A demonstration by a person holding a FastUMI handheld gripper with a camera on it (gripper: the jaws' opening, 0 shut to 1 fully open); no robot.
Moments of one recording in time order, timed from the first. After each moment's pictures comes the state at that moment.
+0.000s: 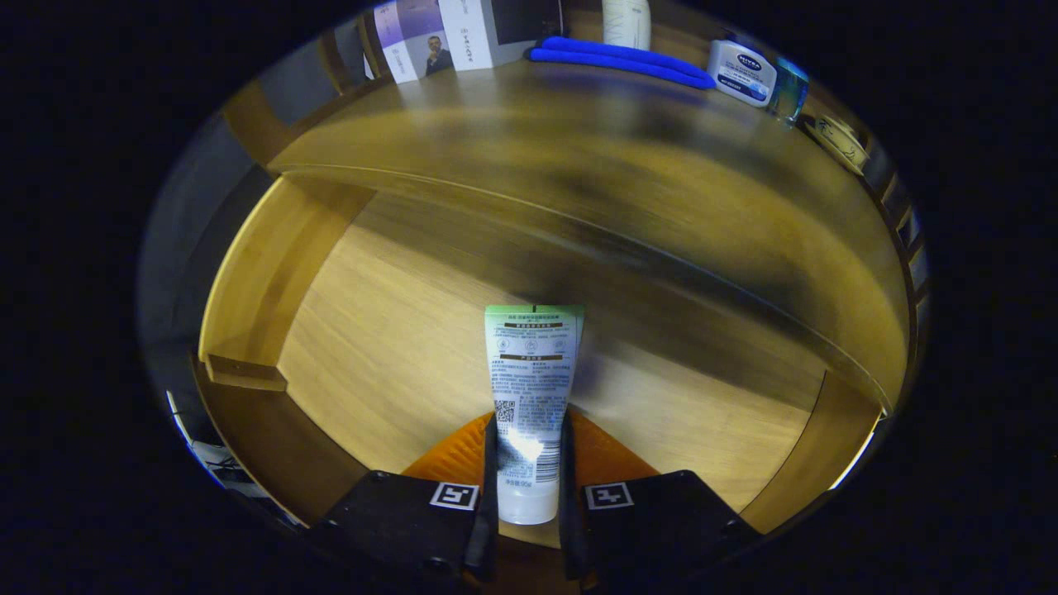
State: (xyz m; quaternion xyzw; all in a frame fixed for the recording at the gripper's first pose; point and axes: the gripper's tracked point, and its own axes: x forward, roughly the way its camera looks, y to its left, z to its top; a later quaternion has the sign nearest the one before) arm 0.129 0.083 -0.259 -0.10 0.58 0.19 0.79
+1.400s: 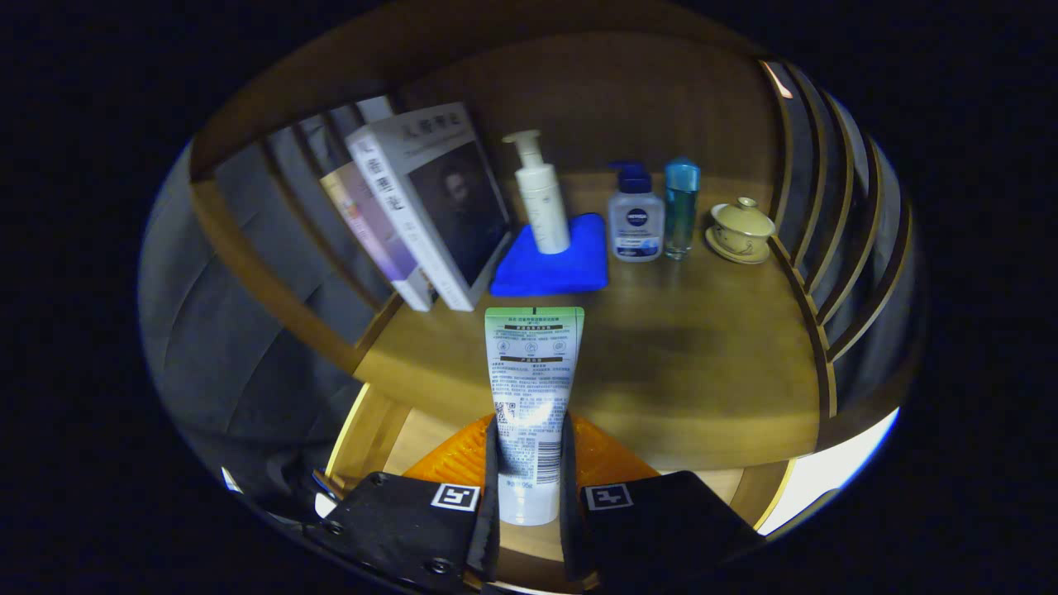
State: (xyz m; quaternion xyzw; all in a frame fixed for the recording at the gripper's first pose) arm 0.230 0.055 -0.087 0.05 0.42 0.15 0.90
